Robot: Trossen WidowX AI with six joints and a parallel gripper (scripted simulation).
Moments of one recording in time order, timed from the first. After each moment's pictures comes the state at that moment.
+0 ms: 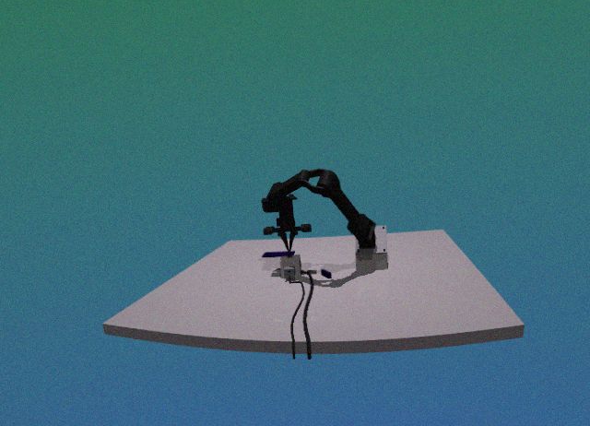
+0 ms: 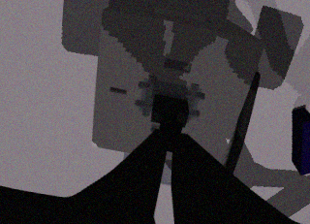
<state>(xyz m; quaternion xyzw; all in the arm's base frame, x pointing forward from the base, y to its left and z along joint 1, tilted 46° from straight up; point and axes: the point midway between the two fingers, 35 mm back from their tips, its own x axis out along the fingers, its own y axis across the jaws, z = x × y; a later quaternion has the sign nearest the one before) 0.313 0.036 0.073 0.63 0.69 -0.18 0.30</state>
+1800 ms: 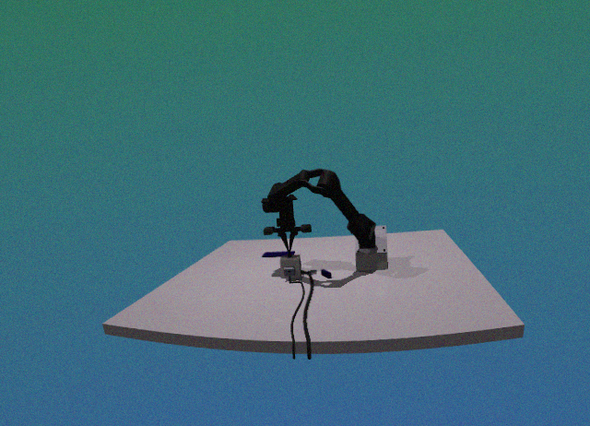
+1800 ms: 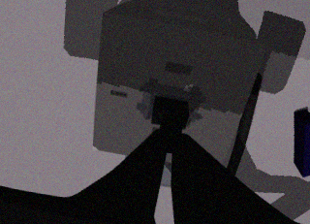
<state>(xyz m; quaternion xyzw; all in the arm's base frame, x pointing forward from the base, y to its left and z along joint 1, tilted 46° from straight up) 0.313 0.037 0.070 0.64 0.69 -0.18 0.30</state>
